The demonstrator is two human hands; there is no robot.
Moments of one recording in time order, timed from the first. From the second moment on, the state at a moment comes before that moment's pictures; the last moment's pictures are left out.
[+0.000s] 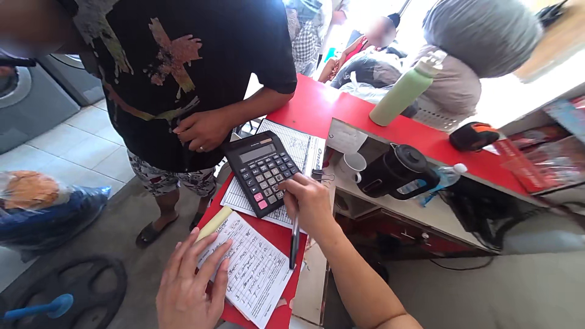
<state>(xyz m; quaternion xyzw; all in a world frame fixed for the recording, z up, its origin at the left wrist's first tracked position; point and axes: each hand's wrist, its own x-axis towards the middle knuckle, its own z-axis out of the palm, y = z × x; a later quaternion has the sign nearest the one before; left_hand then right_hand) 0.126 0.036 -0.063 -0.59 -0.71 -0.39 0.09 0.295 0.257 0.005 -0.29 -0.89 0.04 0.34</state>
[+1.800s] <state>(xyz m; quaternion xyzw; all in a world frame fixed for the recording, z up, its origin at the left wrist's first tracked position) 0.131 0.027 -0.051 -0.57 -0.75 -0.33 0.03 0.398 0.231 0.027 -0.18 -0.74 0.33 0.55</state>
